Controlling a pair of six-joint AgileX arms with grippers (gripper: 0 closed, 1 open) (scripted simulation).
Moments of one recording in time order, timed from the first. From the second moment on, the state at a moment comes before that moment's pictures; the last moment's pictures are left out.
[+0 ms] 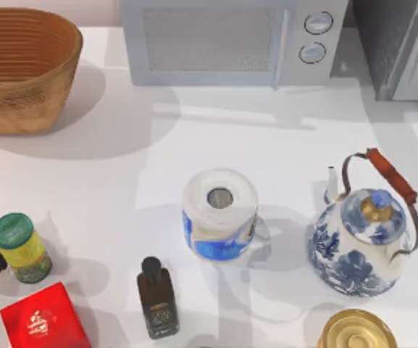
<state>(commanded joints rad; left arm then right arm) 0.00 0.00 0.00 0.00 0.00 0.00 0.17 1.48 1.88 -0.40 0.19 0.02</state>
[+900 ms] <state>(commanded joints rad) 0.00 0.00 0.00 0.00 0.00 0.00 0.15 1.76 2.16 -0.41 0.17 0.02</state>
